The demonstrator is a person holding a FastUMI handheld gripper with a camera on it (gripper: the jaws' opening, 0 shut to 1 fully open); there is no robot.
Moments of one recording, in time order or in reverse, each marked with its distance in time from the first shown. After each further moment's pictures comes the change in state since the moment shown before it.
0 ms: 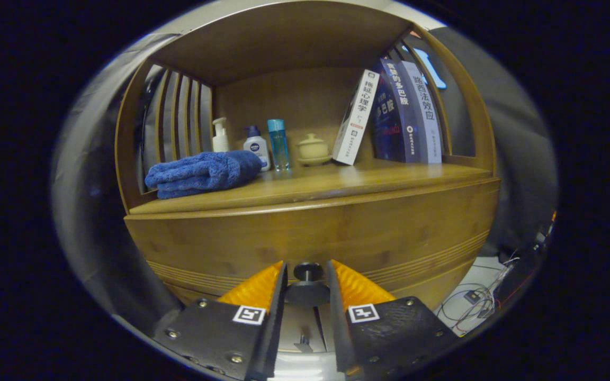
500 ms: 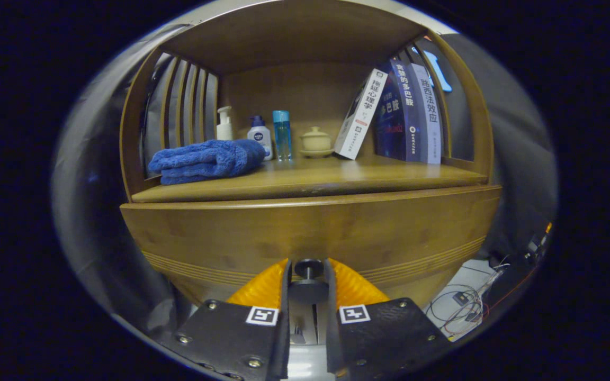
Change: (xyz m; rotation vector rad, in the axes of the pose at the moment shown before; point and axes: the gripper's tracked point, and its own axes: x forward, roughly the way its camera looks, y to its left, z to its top) arm -0.028 0.003 -0.009 -0.031 0.047 -0.020
